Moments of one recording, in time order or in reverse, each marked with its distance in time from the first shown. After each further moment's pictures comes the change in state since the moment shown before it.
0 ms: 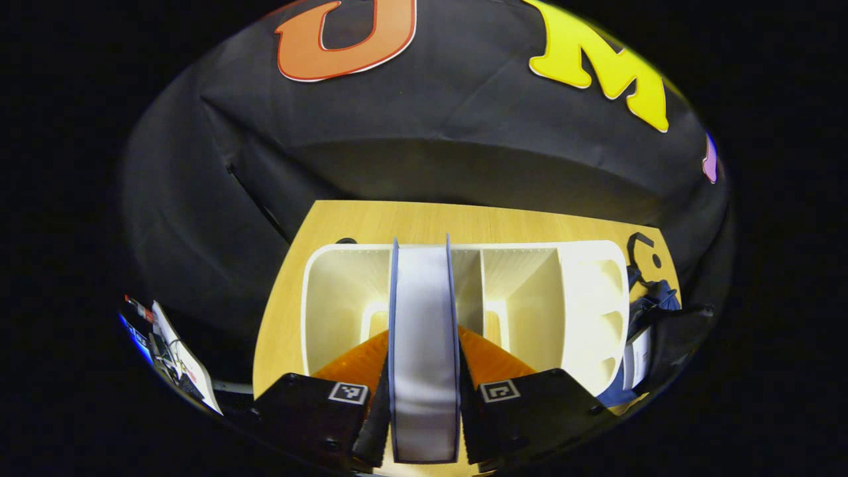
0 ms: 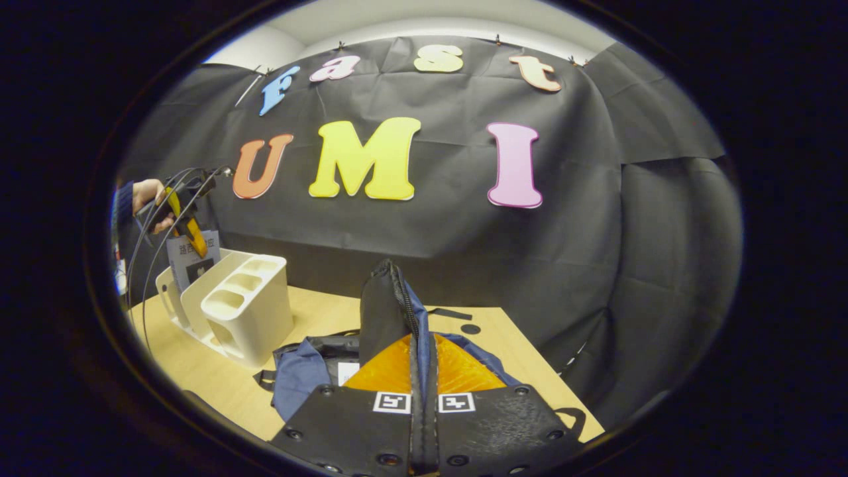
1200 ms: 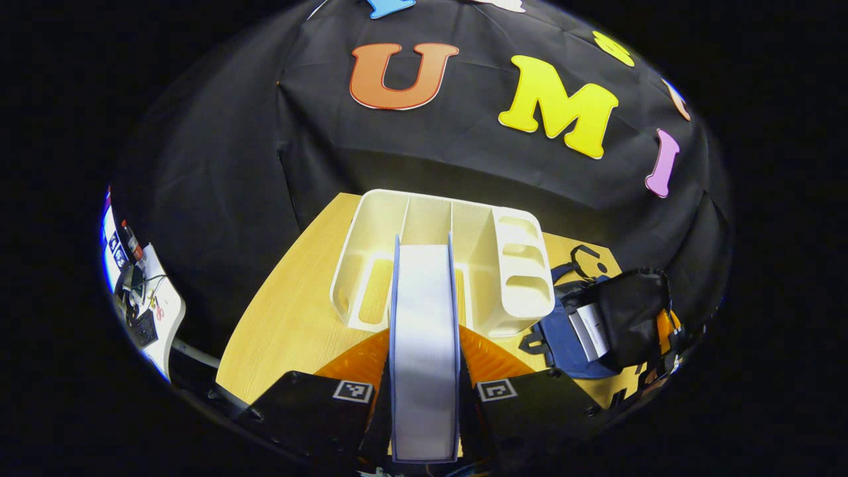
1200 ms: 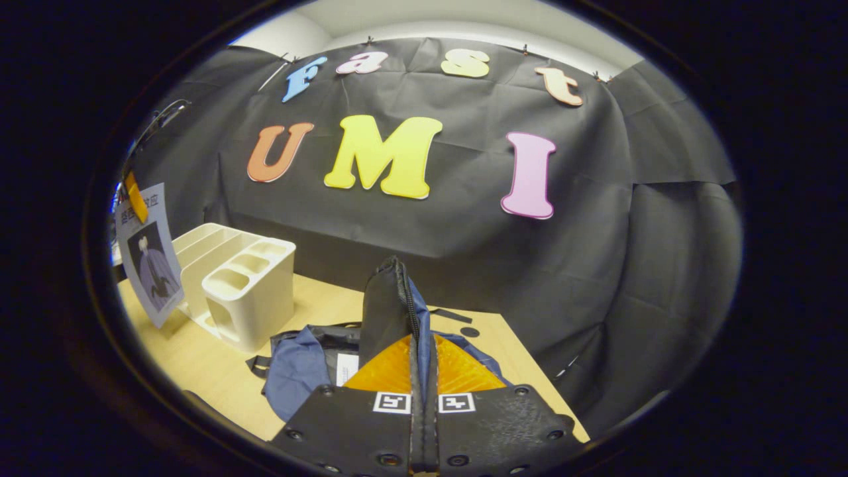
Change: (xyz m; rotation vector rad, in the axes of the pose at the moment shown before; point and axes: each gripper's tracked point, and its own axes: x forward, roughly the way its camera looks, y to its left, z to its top) left arm -0.168 0.001 -0.156 -0.139 -0.241 -0.102; right arm -0.005 0.012 -0.005 -0.112 -0.013 0.001
